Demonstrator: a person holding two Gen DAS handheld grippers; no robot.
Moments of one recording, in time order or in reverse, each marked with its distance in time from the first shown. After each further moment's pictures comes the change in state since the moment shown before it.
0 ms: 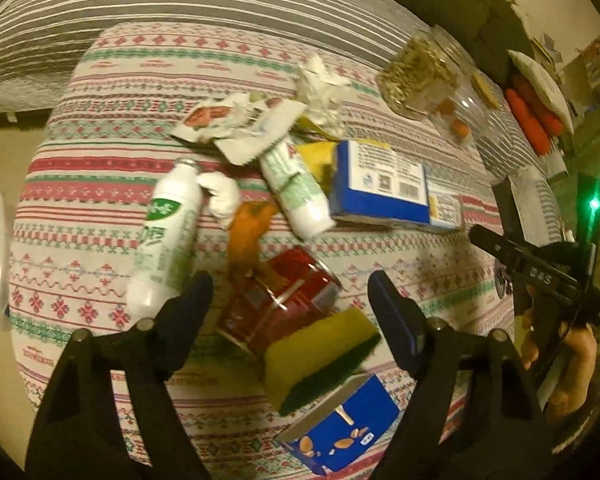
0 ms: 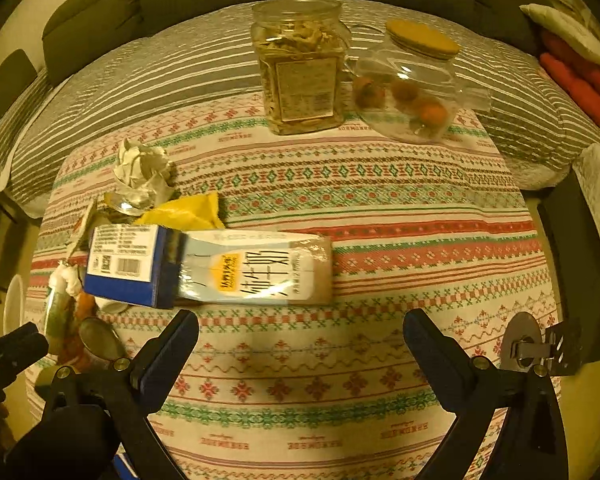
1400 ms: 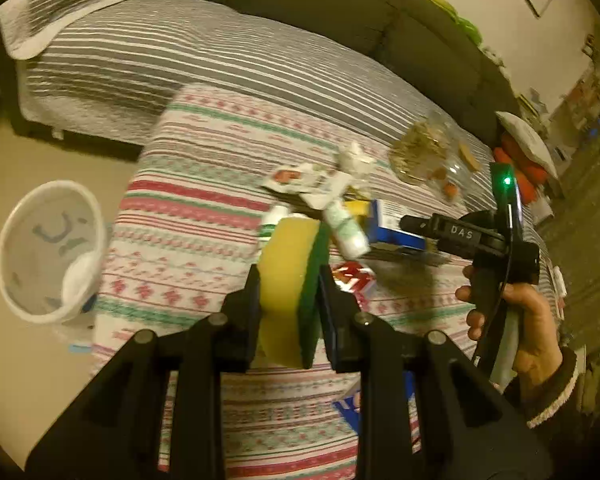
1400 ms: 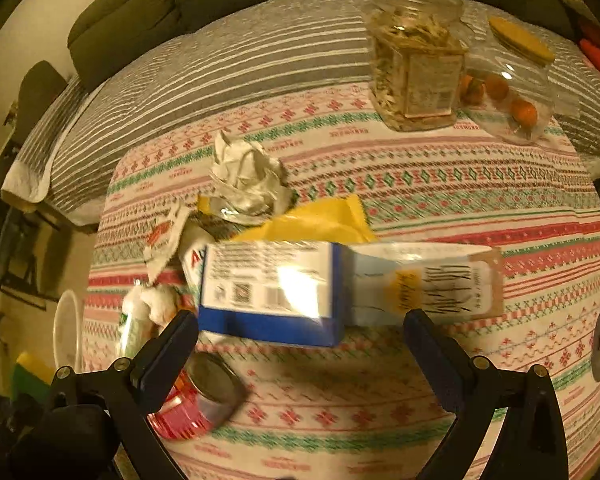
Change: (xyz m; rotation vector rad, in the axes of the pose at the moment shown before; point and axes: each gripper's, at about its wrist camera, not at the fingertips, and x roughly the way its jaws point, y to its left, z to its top) left arm -0.098 0.080 -0.037 -0.075 -0.257 -0.004; right arm 0.019 0.104 0.021 0.040 0.014 0.169
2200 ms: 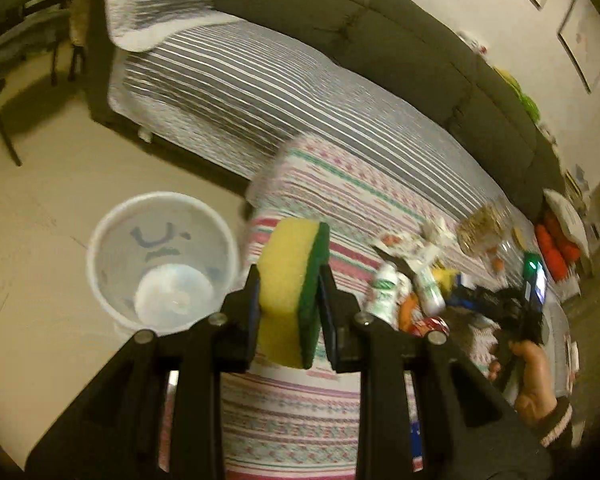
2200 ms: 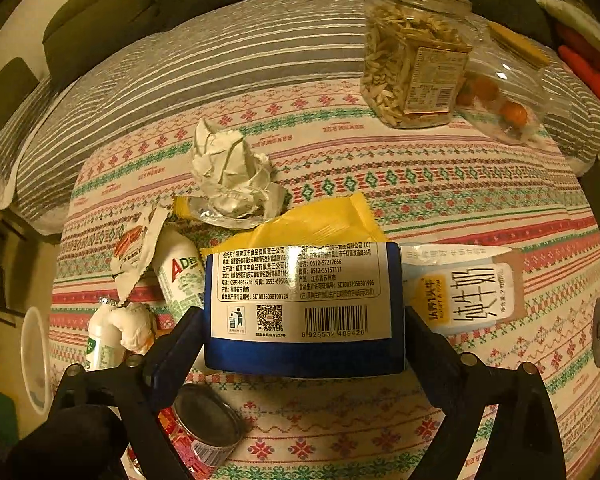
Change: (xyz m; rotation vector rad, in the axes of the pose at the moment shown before) left arm -0.060 0.106 0.000 -0.198 -0.179 0.155; right arm 0.024 0.012 -0.002 0.034 -0.028 -0.119
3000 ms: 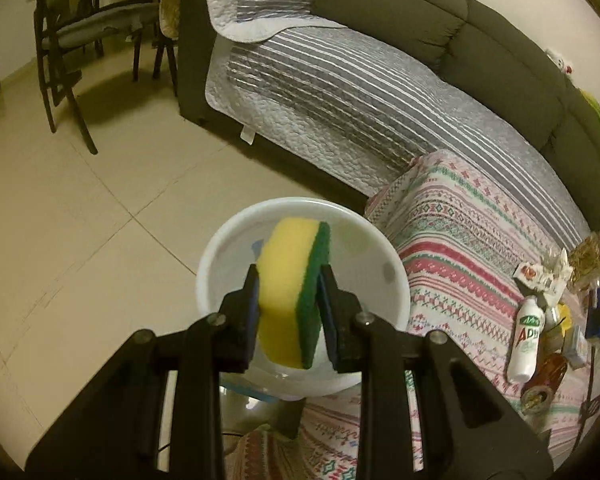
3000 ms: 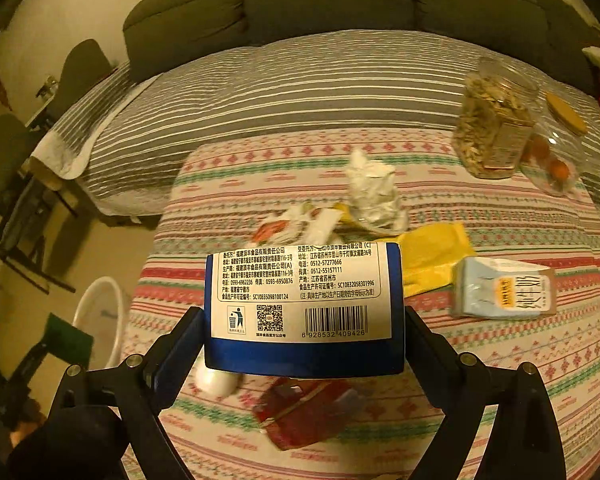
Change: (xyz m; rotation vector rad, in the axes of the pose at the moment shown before) left arm 0.053 0.096 -0.007 -0.063 -0.069 0.286; right arm -0.064 0.093 -0.026 -0.157 -0.085 0.170
